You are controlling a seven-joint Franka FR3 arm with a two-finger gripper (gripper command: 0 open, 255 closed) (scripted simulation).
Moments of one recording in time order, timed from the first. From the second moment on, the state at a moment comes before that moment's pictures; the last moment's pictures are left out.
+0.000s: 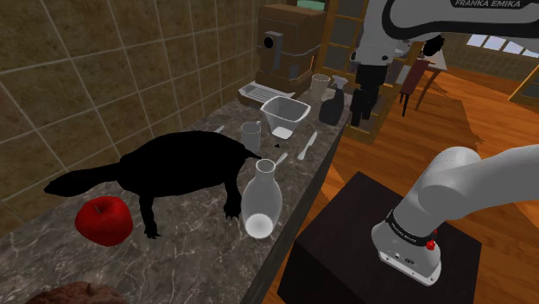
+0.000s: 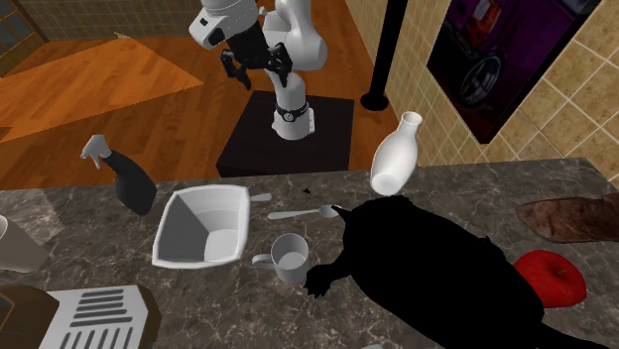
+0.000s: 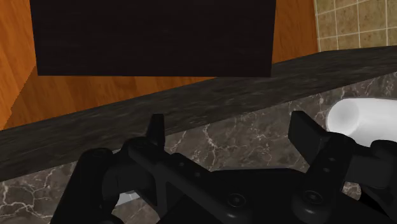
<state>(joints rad) -0.02 -0.74 -0.06 -2.44 0.10 1.48 -0.11</state>
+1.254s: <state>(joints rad) 0.10 -0.11 0.06 -2.12 0.03 1.82 -0.22</state>
